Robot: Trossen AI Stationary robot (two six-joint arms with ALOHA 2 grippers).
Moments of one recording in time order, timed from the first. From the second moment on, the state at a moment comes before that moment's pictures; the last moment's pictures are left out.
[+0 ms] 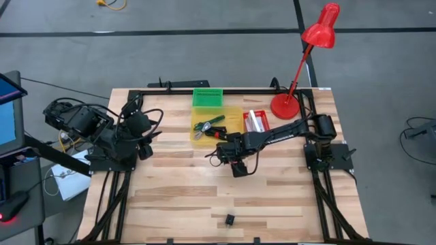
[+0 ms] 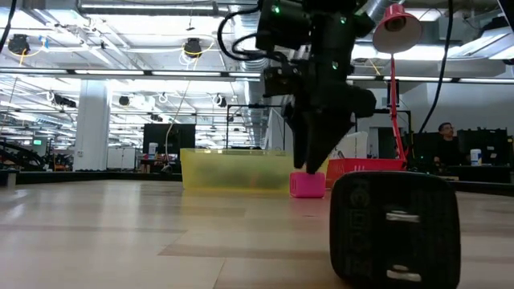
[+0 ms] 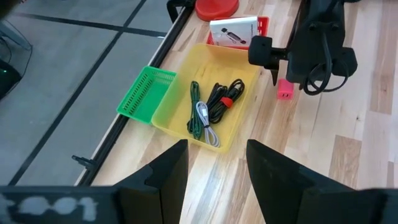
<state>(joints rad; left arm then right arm) -0.45 1.14 1.58 -1.45 -0.72 -0.57 0.09 1.95 1.37 -0.76 0.08 -0.14</state>
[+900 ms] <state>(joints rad) -0.45 1.14 1.58 -1.45 -0.71 -0.58 0.08 1.95 1.28 -0.64 0.08 -0.13</state>
